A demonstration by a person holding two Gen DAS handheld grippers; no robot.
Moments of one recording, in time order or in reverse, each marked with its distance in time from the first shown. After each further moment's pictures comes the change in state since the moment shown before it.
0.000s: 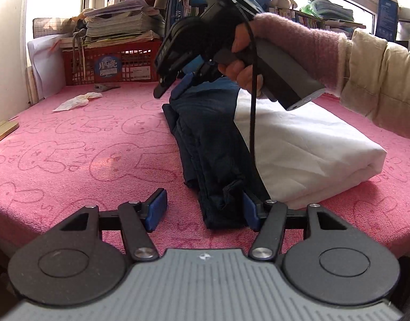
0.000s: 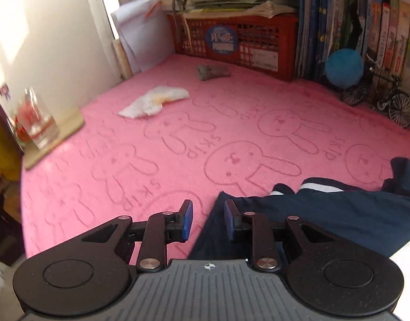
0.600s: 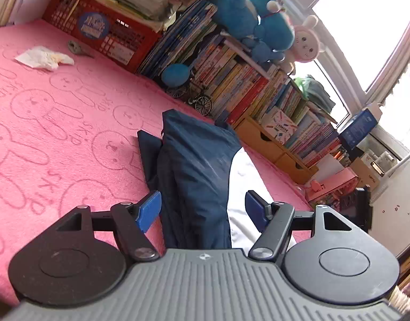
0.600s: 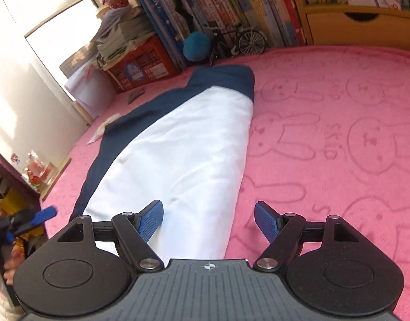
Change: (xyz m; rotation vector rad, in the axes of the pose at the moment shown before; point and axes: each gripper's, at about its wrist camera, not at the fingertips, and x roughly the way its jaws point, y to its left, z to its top) left arm 0.052 0.100 0.077 -0.461 0.076 -0.425; right arm -0.152 -0.156 -0.138 0.351 -0.085 0.036
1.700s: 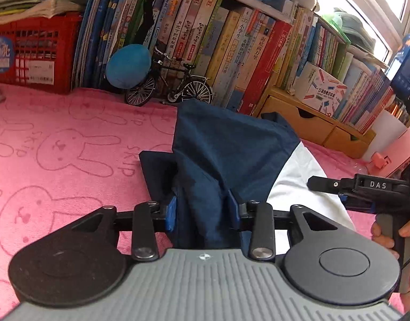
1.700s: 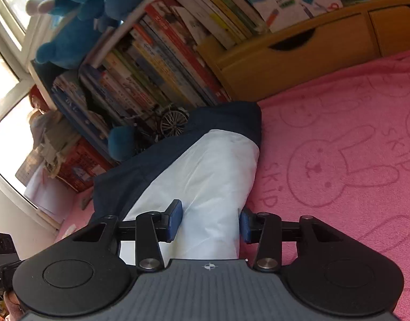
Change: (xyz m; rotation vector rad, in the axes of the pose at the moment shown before) left arm 0.210 -0.066 0.083 0.328 0.091 0.157; right arm 0.037 -0.116 0.102 0.274 -0.264 -0.079
